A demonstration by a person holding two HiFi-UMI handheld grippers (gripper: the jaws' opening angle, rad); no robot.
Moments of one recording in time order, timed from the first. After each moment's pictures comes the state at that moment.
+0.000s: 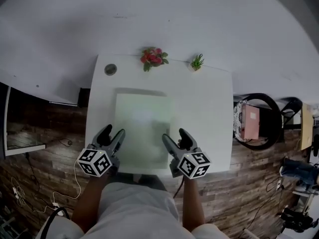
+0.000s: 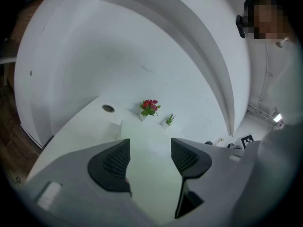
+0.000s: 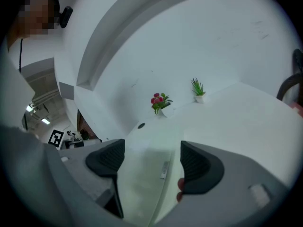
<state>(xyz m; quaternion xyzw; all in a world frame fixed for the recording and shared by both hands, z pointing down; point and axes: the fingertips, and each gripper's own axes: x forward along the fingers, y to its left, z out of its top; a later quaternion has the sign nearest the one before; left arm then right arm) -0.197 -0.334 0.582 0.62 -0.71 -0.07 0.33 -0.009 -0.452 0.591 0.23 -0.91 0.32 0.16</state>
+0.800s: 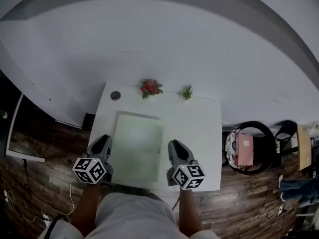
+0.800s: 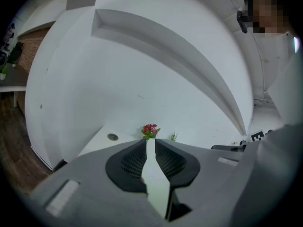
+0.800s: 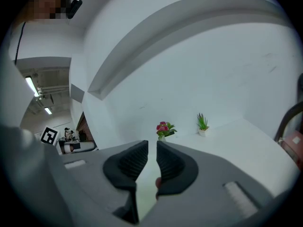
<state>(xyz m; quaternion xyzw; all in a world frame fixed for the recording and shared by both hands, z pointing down) -0.202 -0.314 0.489 0.58 -0.78 -0.08 0.22 0.012 -0.472 0.493 0.24 -0.94 0.22 0.08</state>
